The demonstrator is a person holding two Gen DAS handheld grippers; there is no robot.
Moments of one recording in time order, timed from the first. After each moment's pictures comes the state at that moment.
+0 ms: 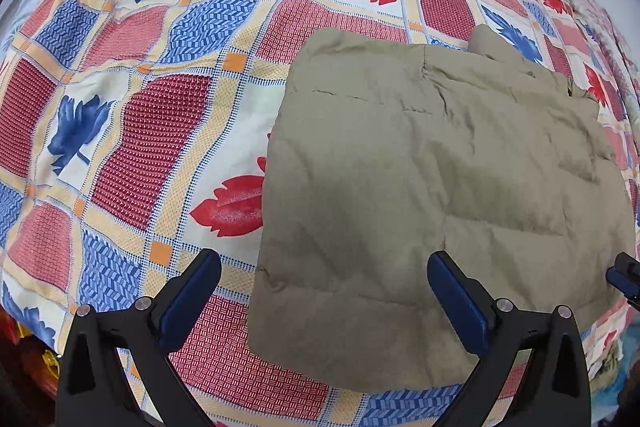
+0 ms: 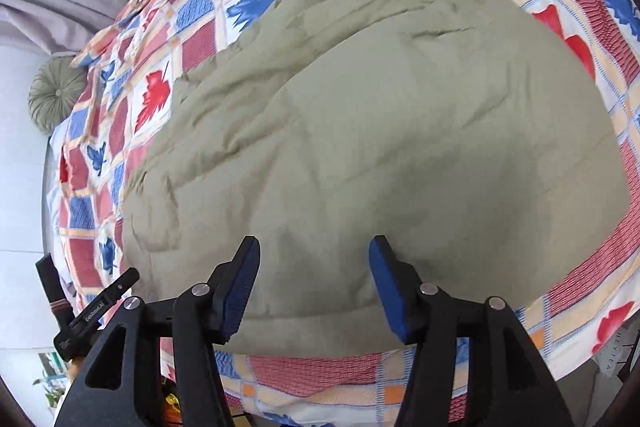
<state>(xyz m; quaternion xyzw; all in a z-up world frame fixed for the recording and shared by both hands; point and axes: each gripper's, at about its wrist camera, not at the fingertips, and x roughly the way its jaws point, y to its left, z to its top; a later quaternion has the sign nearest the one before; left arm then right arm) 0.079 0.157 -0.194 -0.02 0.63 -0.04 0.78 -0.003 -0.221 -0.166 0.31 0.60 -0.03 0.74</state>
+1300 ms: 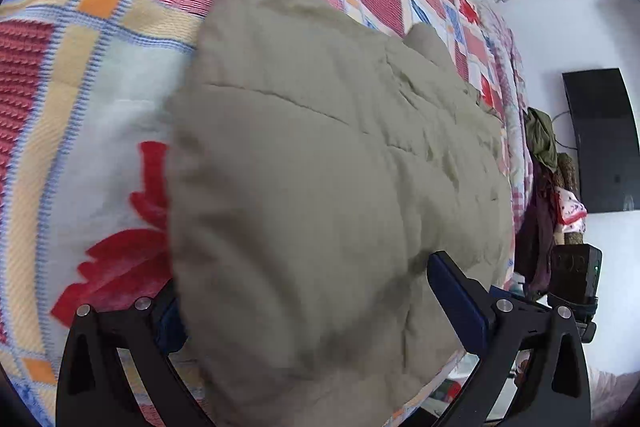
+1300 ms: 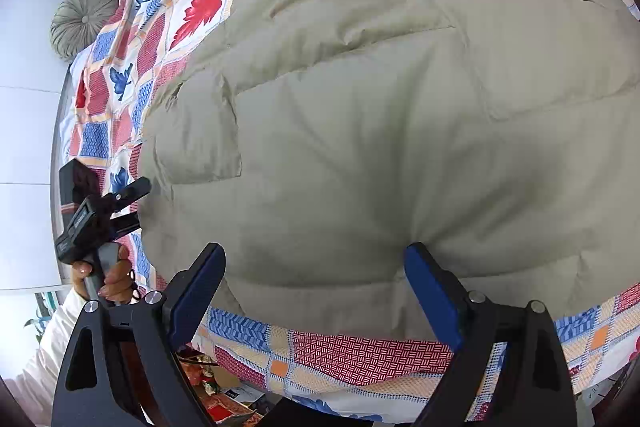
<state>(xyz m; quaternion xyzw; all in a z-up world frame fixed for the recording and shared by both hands) 0.145 0.169 -0.271 -0.22 0.66 -0.29 0.66 0.013 -0.148 -0.192 0.27 0.64 0.06 0.71</state>
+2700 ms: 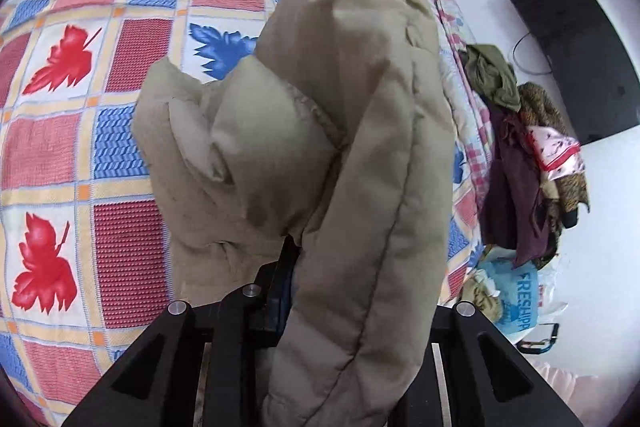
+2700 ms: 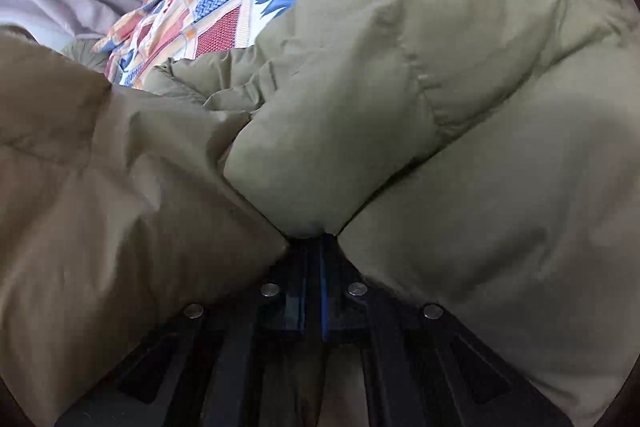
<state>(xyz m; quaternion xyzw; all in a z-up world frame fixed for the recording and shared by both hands) 0.101 -0.082 -0.052 -0.09 0.62 -0.33 0.71 0.106 -0.224 -0.258 0.33 0.57 0.06 0.75</state>
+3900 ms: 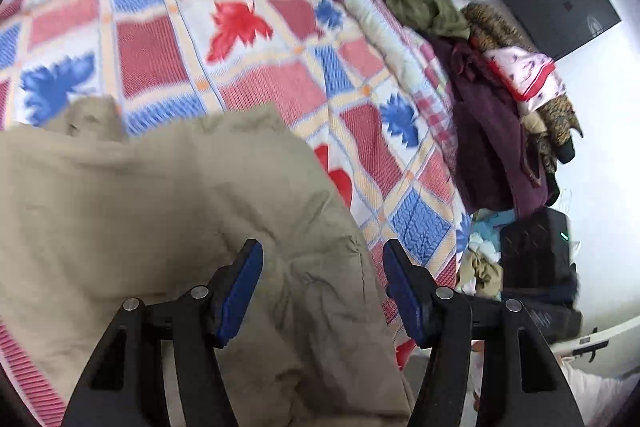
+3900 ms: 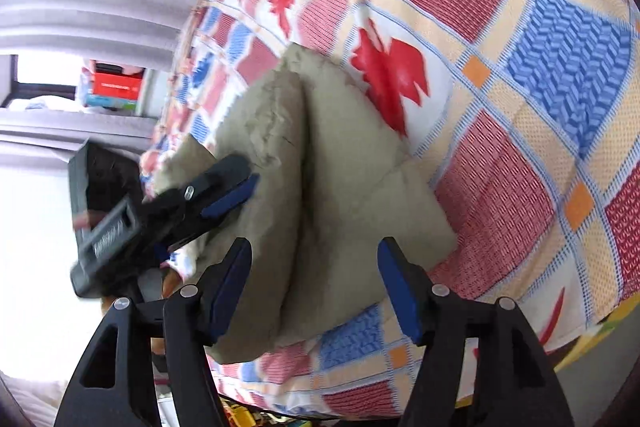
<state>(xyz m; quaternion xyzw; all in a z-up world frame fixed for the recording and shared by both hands) 0.079 -0.234 -0.110 -0.02 0.56 -0.46 0.69 -0.110 -0.428 -0.173 0.52 0.43 -0.02 0.74</state>
